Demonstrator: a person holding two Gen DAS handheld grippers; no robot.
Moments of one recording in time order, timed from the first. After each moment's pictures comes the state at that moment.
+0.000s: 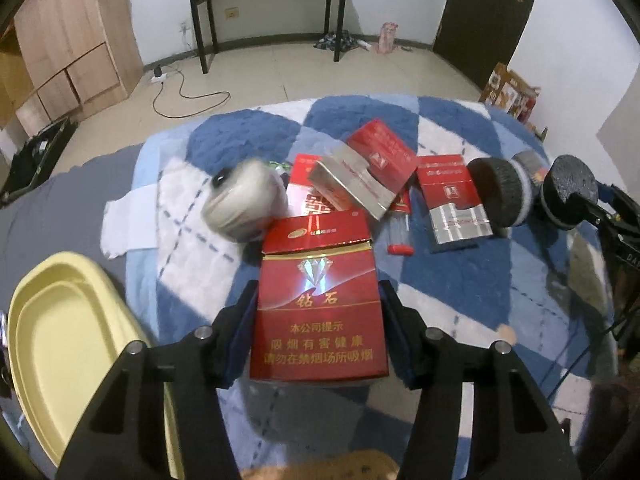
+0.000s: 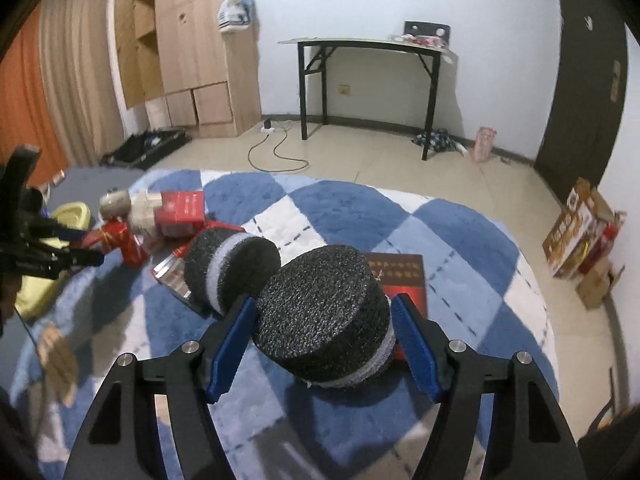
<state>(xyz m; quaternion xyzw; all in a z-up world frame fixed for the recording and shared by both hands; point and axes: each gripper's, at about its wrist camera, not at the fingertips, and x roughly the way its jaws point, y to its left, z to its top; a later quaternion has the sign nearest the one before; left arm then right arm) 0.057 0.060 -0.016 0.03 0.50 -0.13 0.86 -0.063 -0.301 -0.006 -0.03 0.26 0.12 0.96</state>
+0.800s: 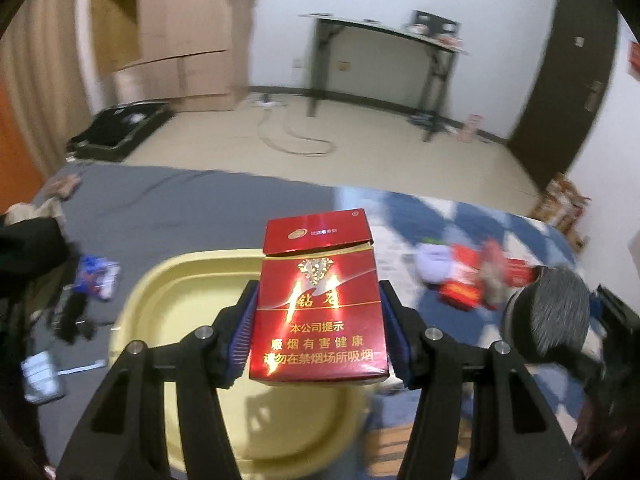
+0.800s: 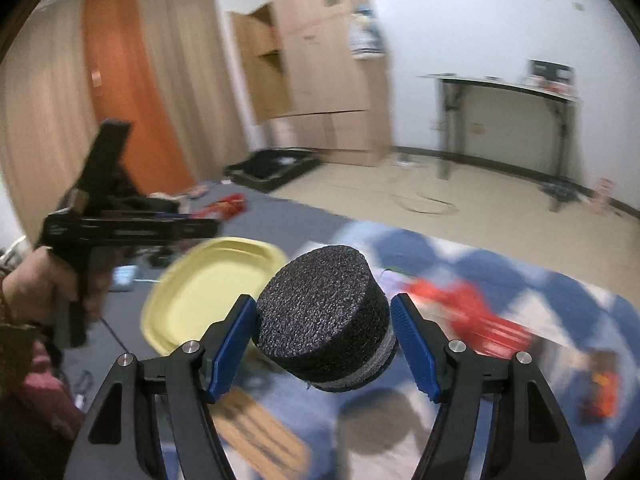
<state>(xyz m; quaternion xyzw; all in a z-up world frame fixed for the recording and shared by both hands) 0.004 0.248 0.069 -0.06 0.42 0.03 0.91 -0.106 -0.101 0.062 -0.04 0.20 0.35 0.91</state>
